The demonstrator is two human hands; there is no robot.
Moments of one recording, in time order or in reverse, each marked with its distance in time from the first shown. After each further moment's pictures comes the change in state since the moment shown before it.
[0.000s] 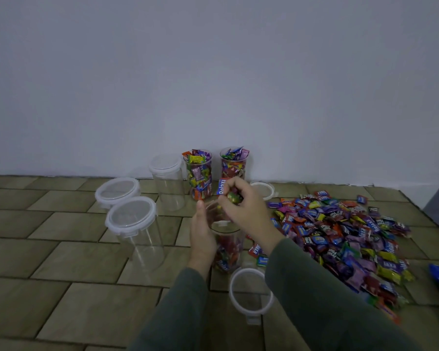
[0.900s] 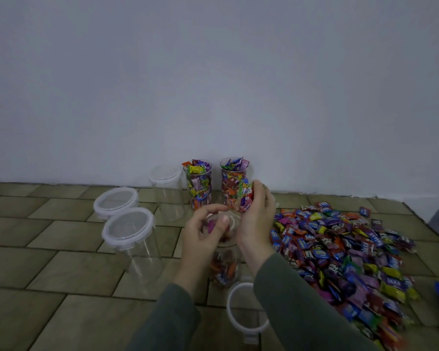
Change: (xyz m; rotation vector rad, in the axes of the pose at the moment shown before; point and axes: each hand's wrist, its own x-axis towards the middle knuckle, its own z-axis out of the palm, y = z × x) left_hand -0.008 0.040 -0.003 0.381 -0.250 0.361; right_hand 0.009 -0.031 0.010 0.855 0.651 0.395
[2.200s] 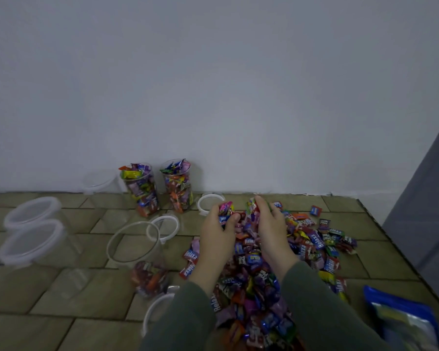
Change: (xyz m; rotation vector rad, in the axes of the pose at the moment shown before) left_hand 0.017 0.002 0.198 0.336 0.024 -0.243; right_hand 0.124 -0.067 -0.164 -0.422 -0.119 0.178
